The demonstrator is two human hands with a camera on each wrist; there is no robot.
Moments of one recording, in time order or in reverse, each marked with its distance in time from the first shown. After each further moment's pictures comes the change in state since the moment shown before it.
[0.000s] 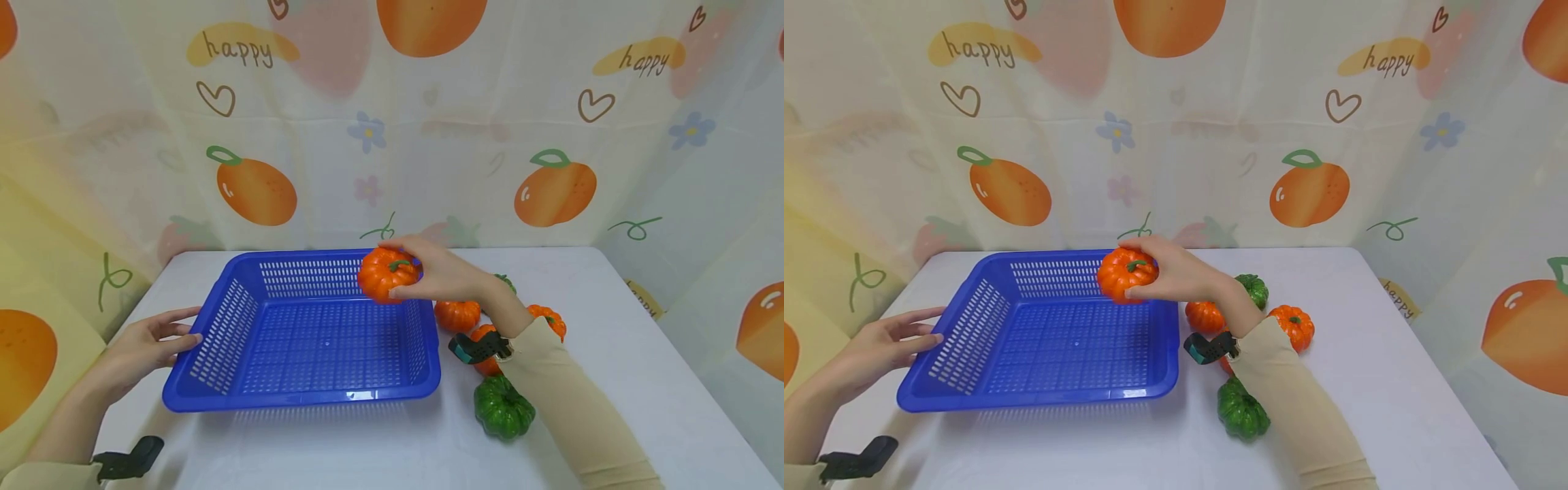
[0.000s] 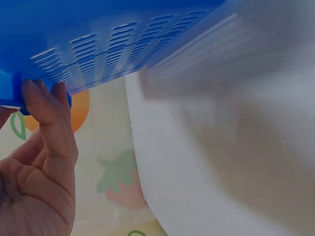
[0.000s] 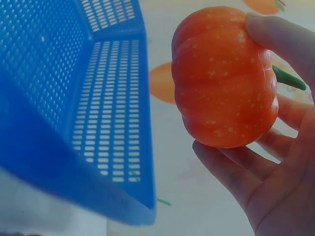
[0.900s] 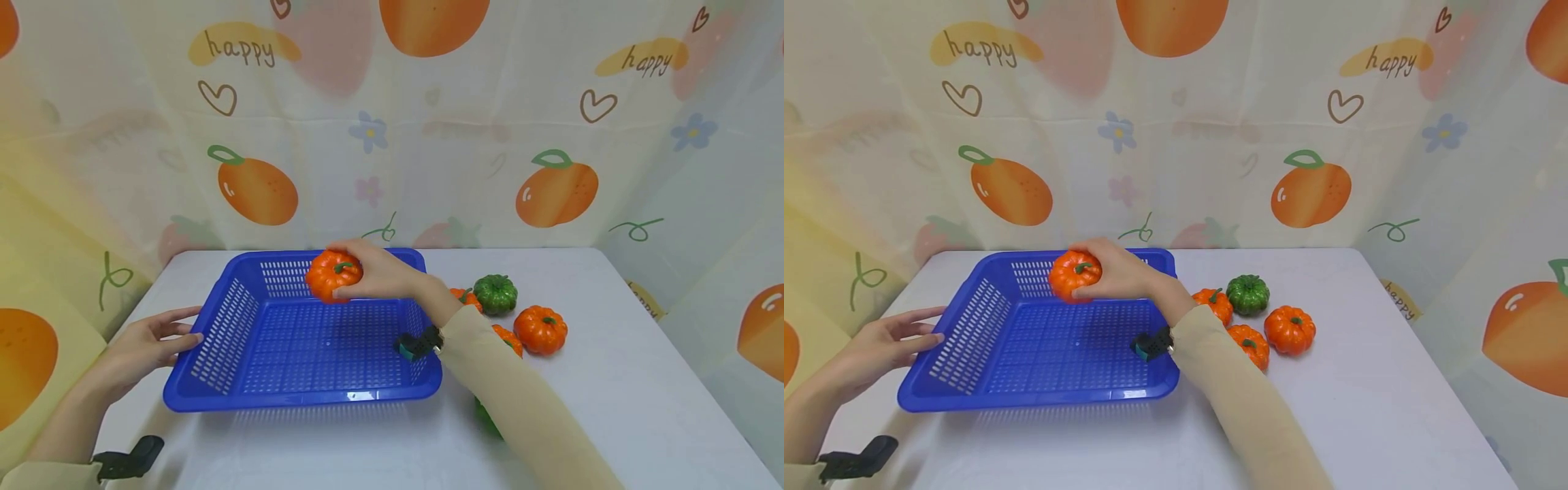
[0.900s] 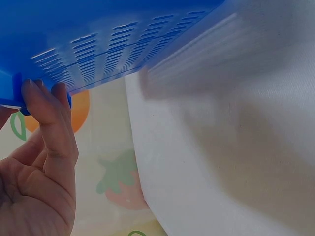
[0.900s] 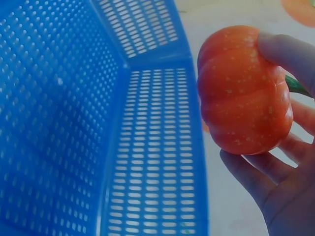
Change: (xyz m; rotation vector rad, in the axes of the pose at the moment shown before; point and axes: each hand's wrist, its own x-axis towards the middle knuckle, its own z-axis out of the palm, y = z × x) left_hand -0.001 0.000 0.000 -0.018 -0.003 0.007; right_hand 0.068 -0.006 0.052 0.012 -0.010 -0.017
